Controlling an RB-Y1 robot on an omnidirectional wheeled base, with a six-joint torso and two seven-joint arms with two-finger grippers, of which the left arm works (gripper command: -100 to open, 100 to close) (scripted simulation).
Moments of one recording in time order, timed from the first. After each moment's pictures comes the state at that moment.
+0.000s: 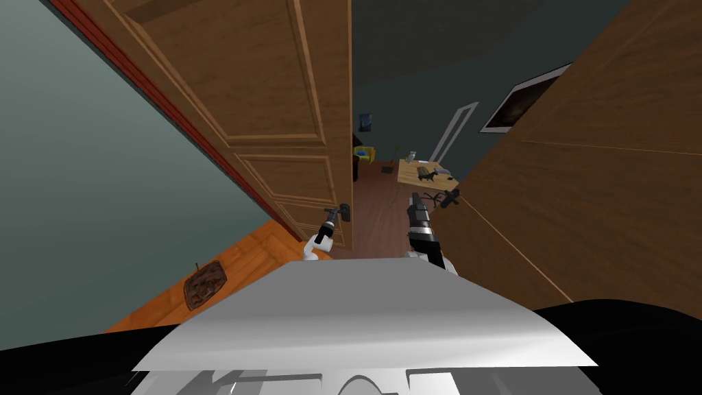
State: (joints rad) arm -0.07 0.07 -0.22 -1.23 0.00 -0.28 0.05
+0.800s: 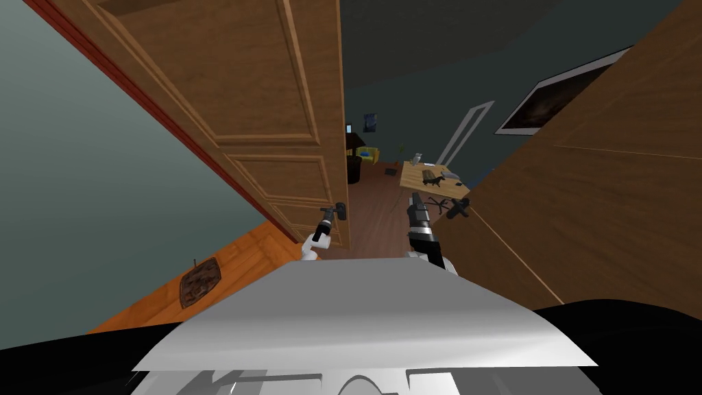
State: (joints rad) arm -0.10 0.05 -0.13 -1.19 0.01 -0.28 0.03
